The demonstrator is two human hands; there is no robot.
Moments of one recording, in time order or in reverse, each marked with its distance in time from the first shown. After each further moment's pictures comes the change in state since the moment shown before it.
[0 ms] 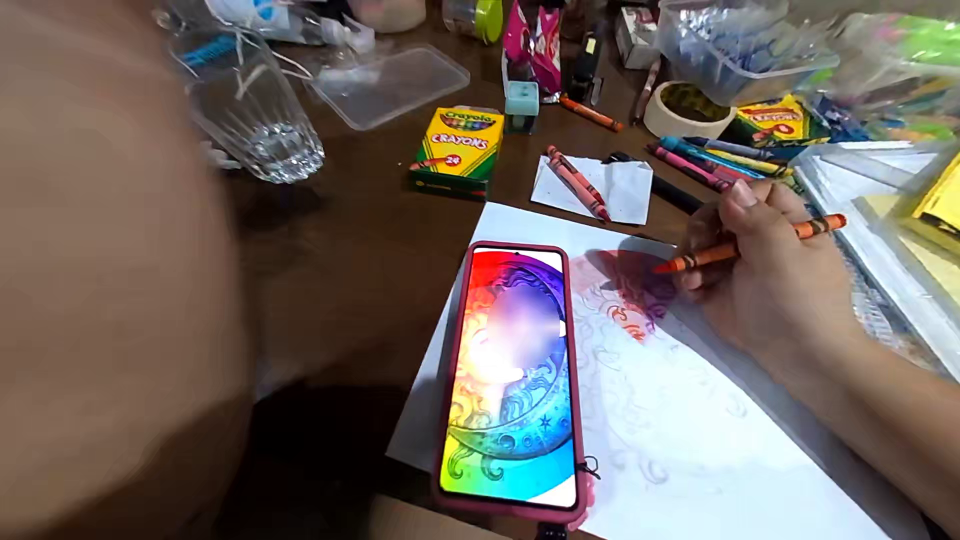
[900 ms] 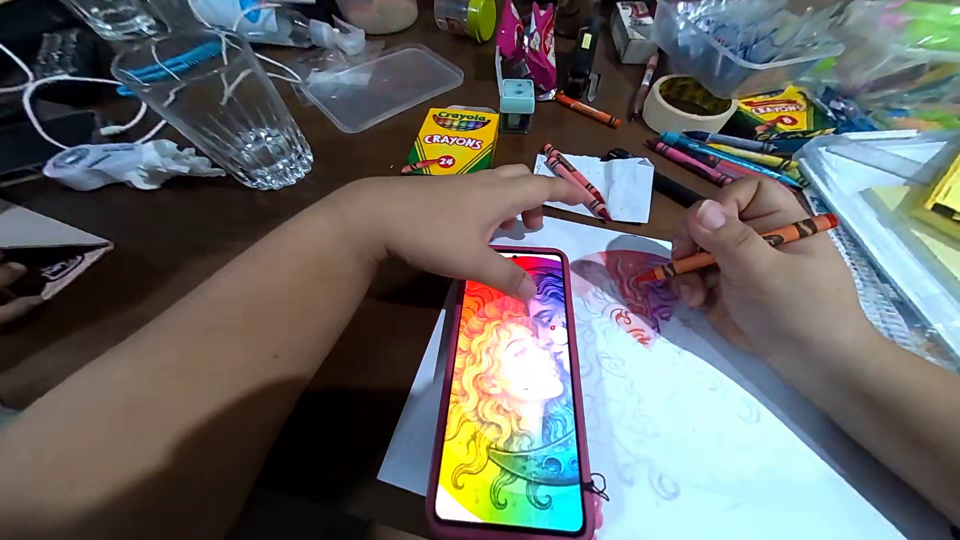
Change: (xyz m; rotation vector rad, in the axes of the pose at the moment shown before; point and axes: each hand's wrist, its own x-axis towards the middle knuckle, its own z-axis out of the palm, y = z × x) left_hand 0.150 0.106 0.106 -0.327 -0.913 0.155; right_hand -0.001 0.001 0.000 -0.172 -0.093 -0.034
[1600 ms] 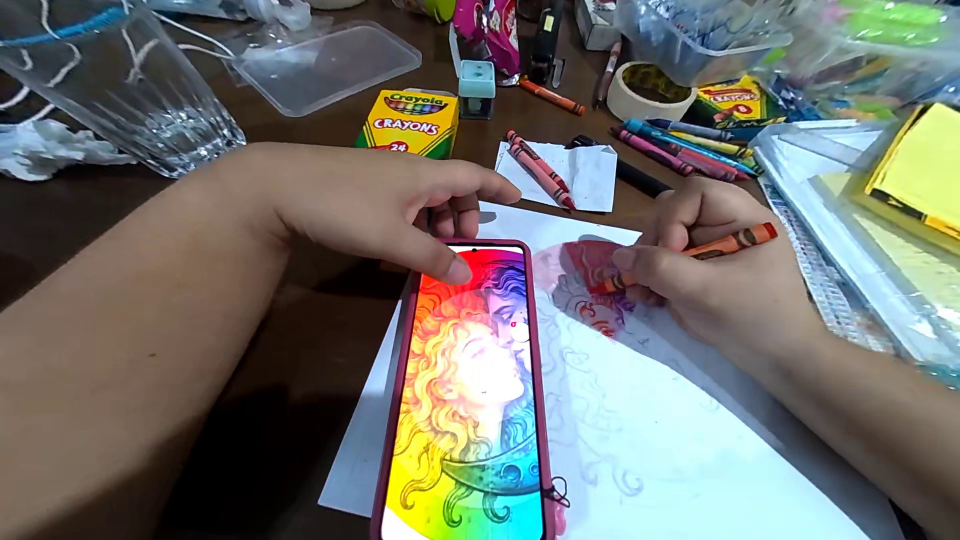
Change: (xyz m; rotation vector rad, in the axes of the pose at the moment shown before) left_hand -0.008 -0.020 -0.008 -0.083 -0.067 -0.034; right_hand -0.003 0.004 -0.002 -0.186 -0.052 -0.155
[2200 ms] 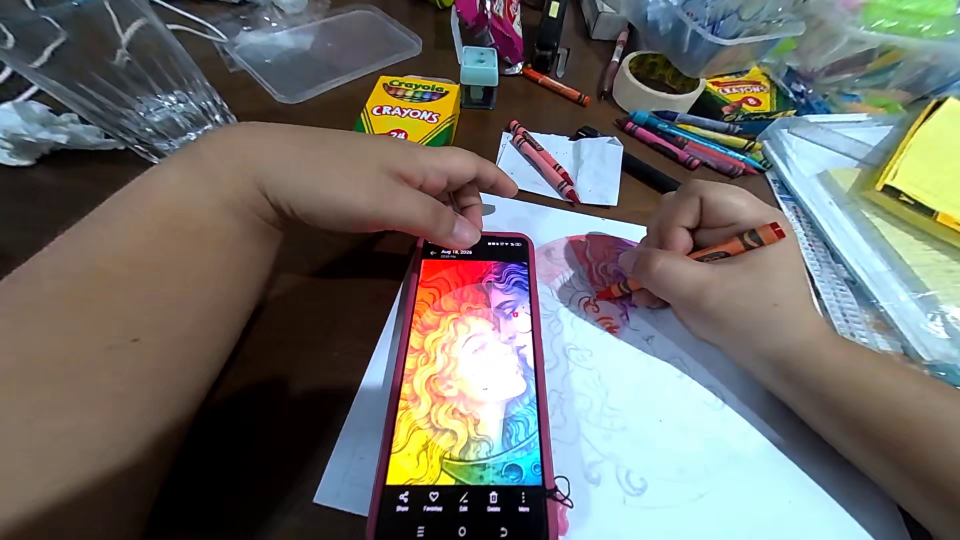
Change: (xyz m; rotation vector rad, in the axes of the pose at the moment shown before) left_hand -0.001 0.000 -0.003 -0.181 -0.043 -0.030; right_hand -0.002 -0.004 0.002 -0.141 0.003 0.024
